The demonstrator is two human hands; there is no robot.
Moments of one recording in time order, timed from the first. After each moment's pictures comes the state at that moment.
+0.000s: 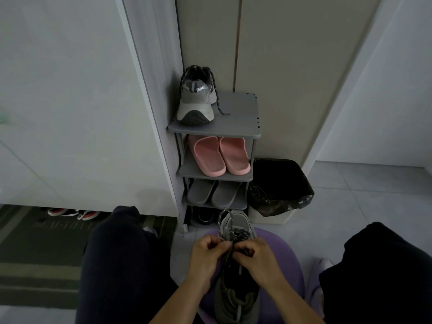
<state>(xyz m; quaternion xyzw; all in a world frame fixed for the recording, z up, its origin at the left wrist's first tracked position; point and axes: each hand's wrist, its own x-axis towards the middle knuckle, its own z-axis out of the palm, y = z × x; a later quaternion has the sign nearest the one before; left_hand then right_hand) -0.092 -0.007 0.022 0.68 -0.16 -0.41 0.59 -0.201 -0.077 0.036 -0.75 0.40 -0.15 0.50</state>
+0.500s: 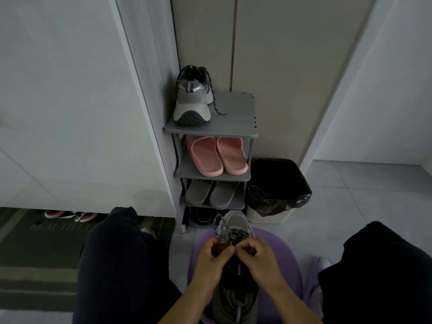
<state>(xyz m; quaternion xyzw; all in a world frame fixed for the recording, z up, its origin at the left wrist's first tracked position) -0.109 -0.005 0.022 0.66 -0.15 -0.44 0.59 -0.205 -0.077 0.033 -0.71 0.44 -0.19 0.52</state>
